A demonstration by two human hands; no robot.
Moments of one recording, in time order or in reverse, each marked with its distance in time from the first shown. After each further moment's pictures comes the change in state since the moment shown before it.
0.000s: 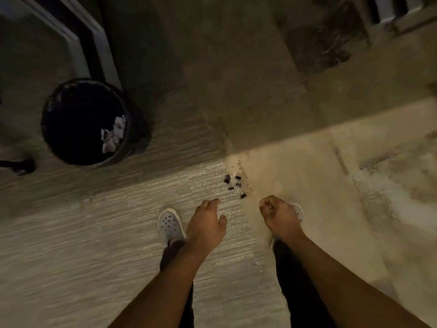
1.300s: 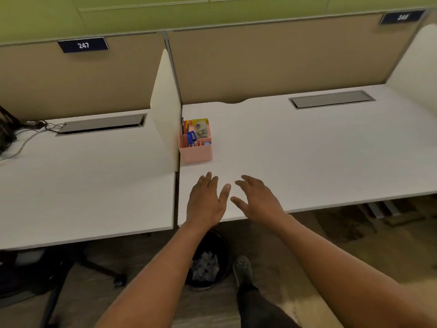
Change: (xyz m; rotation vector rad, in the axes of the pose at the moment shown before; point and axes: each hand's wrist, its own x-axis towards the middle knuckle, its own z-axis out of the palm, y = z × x) left_hand -0.168 -0.031 -0.575 0.001 0.768 0.269; right_hand -0.182 -0.592 -0.184 -0.400 0.459 -0.798
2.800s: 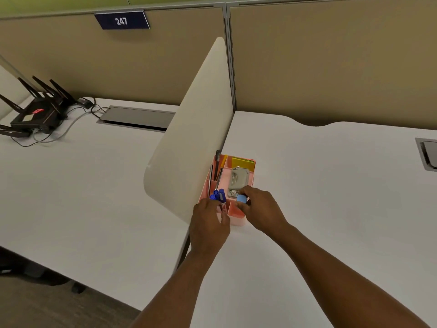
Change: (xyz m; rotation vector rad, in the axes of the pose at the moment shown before) left_hand 0.285 -0.062 0.028 -0.059 0.321 -0.553; right_hand 0.383 0.013 0.023 0.306 -0.399 -0.106
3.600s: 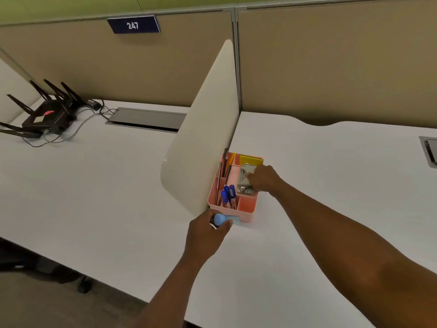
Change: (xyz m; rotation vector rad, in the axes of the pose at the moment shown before) left_hand -0.024 -0.030 -0.048 -0.328 -0.204 -0.084; right_hand 0.070 -0.012 -0.018 -0.076 -0.099 0.256
